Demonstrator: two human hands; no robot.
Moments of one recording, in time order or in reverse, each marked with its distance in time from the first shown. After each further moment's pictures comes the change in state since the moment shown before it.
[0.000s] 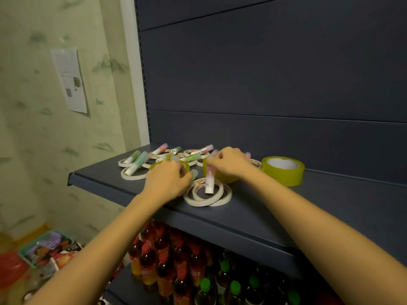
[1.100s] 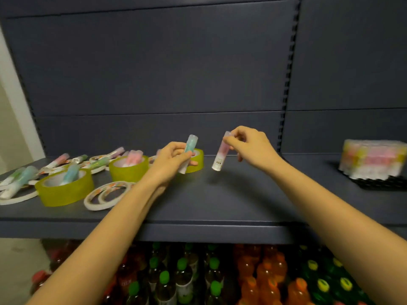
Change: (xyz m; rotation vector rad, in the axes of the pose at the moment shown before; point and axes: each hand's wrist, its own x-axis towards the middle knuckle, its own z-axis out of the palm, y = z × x) left_hand -0.012 0.186 0.023 -1.380 -0.409 0.103; right_hand -0.160 0.137 -0.133 0.209 0.485 0.117
